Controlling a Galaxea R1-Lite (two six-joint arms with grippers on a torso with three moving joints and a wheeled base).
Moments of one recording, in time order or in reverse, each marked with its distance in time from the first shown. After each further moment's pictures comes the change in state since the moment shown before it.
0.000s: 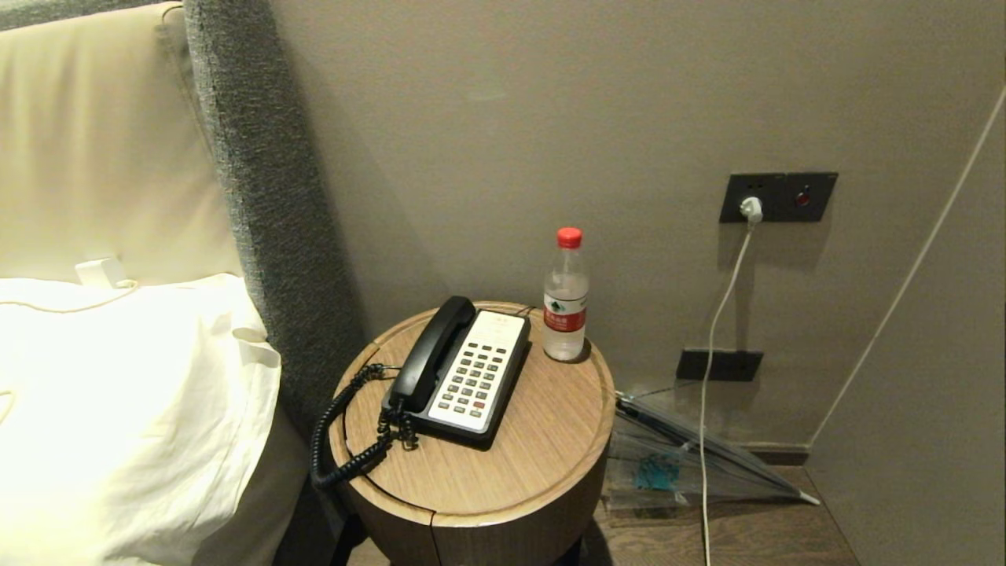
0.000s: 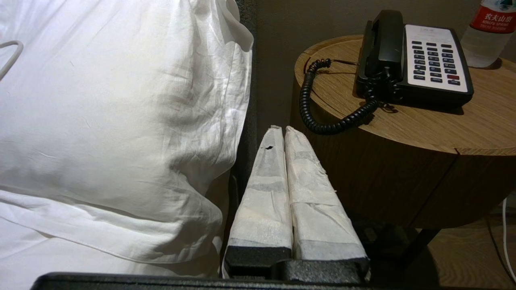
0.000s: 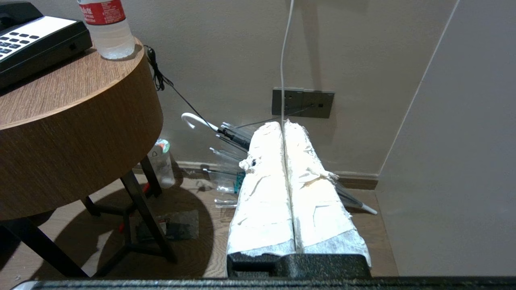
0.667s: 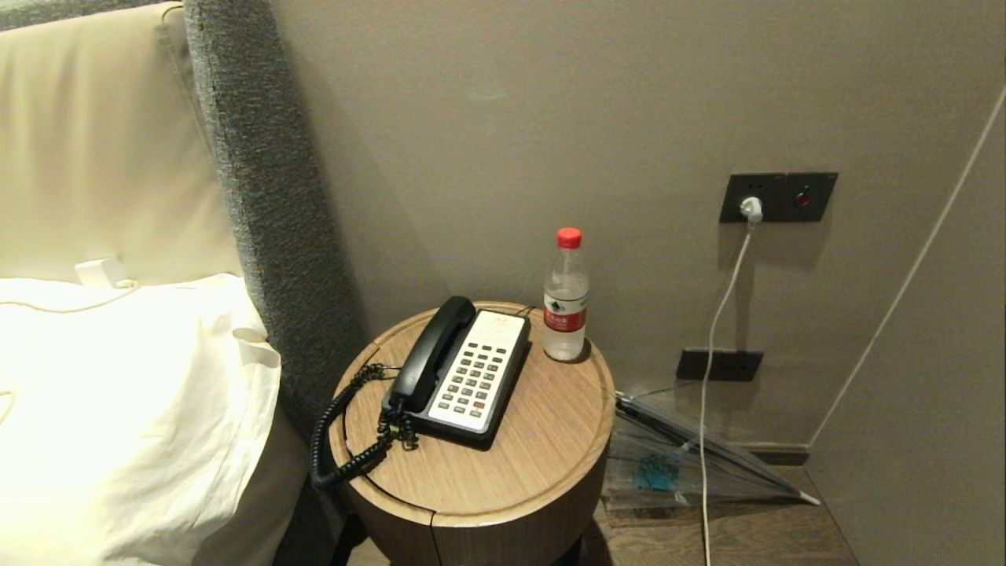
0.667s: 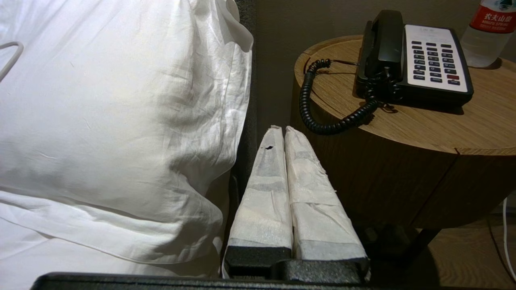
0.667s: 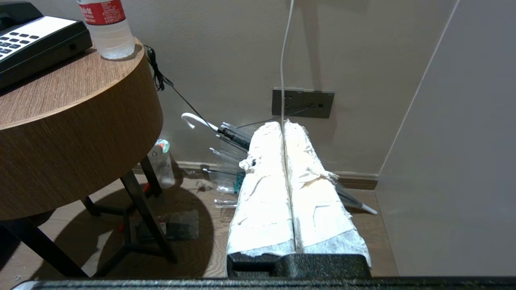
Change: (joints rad) left arm -0.001 0.000 0.000 -0.001 0.000 0.004; right arm 0.000 0.000 0.000 0.000 0.000 0.000
